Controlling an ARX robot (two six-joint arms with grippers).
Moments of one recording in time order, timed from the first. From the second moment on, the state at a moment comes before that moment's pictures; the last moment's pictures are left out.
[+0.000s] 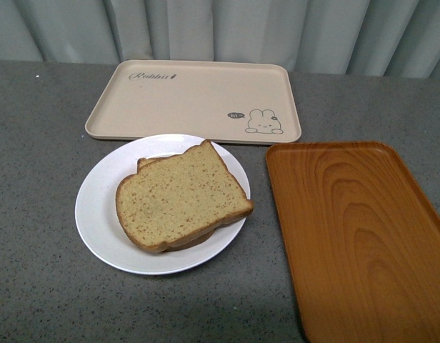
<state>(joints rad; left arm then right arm) 0.00 0.00 0.02 0.00 0.00 0.00 0.00 0.17 0.01 0.18 0.00 0.00</state>
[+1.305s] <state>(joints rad) 0.21 1.84 0.50 0.52 0.61 -0.63 0.00 0.00 0.01 0.00 0.00 0.00</state>
